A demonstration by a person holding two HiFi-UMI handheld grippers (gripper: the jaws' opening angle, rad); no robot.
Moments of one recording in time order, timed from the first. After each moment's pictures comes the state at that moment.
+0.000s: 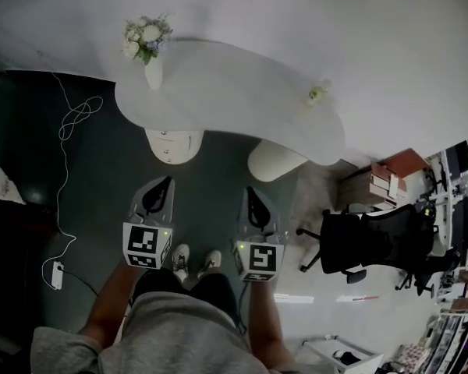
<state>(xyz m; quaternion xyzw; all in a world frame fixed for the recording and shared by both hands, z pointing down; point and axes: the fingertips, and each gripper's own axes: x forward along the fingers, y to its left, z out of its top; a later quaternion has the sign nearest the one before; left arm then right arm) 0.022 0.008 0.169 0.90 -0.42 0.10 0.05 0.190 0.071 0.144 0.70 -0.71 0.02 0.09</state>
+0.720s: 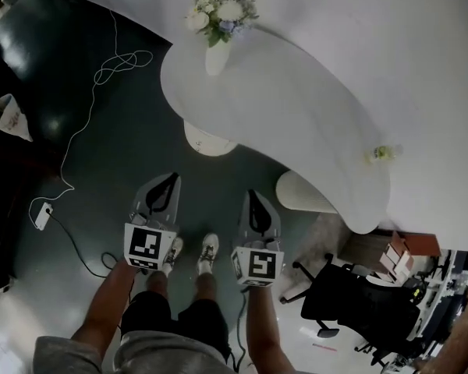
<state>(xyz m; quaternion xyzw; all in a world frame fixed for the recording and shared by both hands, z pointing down) -0.026 -0.077 0.259 0.82 -0.55 0.10 0.06 0.140 -0.069 0.254 0.56 -0.82 0.04 0.11</state>
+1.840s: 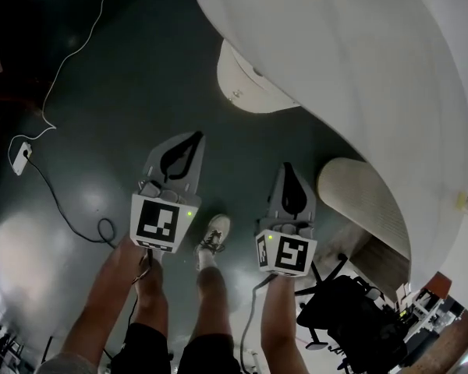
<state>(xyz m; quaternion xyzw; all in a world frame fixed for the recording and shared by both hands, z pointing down) -0.051 -0.163 0.585 0.78 -0.60 0.12 0.13 0.116 -0.170 0.584 0.50 -0.85 0.06 0.18</state>
